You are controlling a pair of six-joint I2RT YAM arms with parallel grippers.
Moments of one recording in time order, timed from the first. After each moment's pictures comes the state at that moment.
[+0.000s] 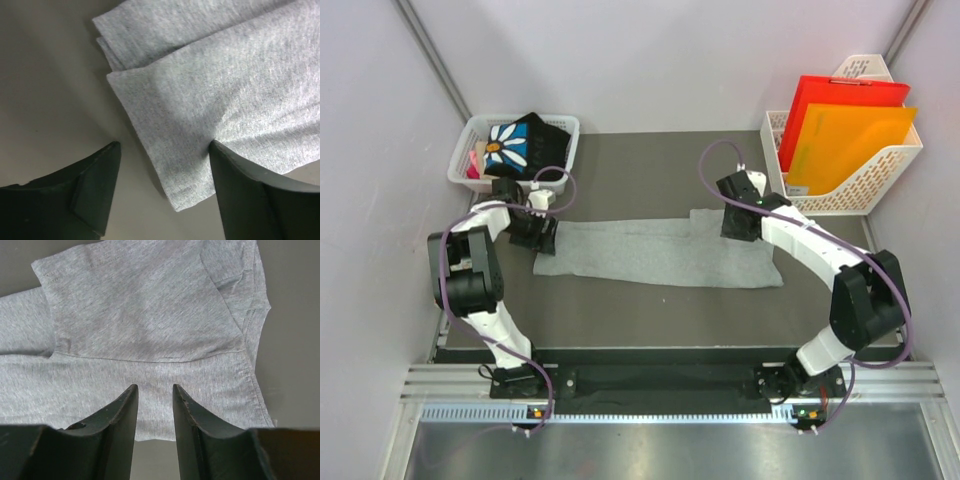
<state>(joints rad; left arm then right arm) 0.16 1.80 1.16 -0.61 0.33 0.48 0.47 1.55 1.17 -0.66 0.36 0.58</state>
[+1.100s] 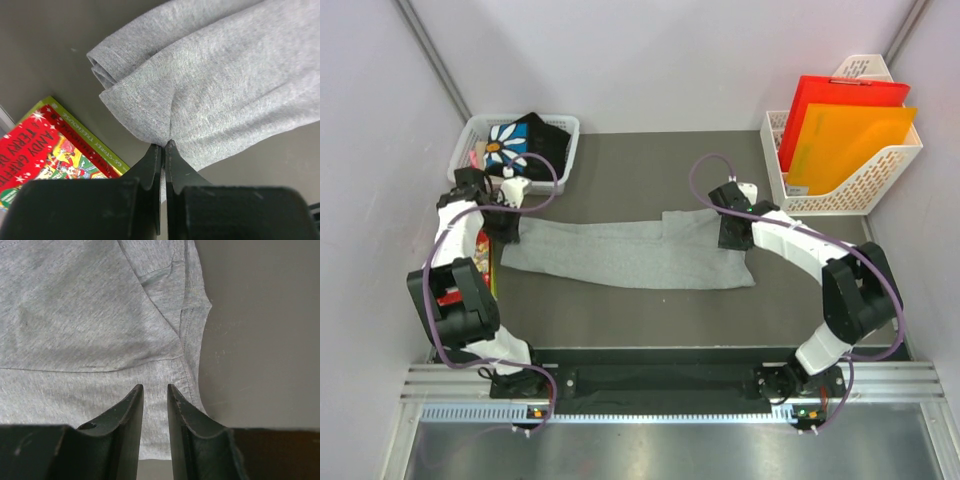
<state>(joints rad) 0.28 1.58 1.22 -0.81 0.31 0.63 0.51 1.60 1.11 -0.62 0.37 0.58</state>
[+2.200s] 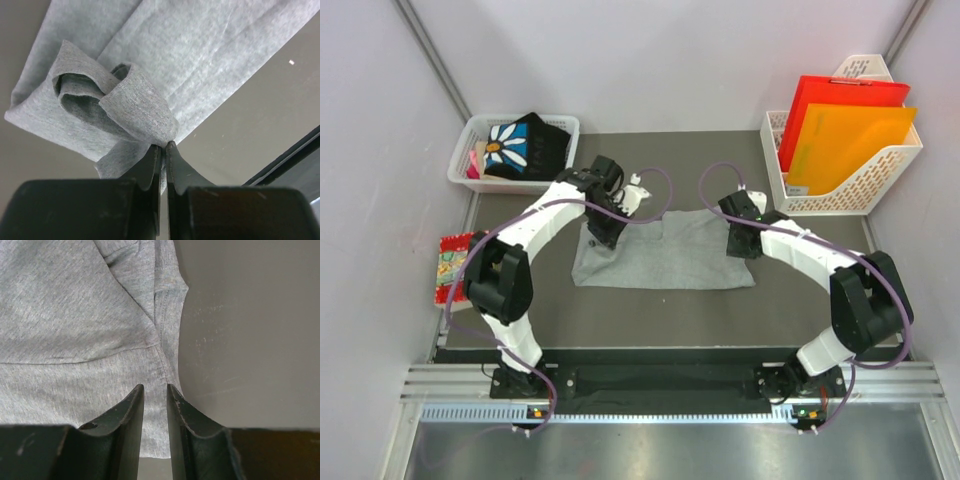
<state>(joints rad) -0.45 1.78 1.49 -1.00 0.24 0.37 0.47 1.54 0.99 -0.58 0.36 0.57</state>
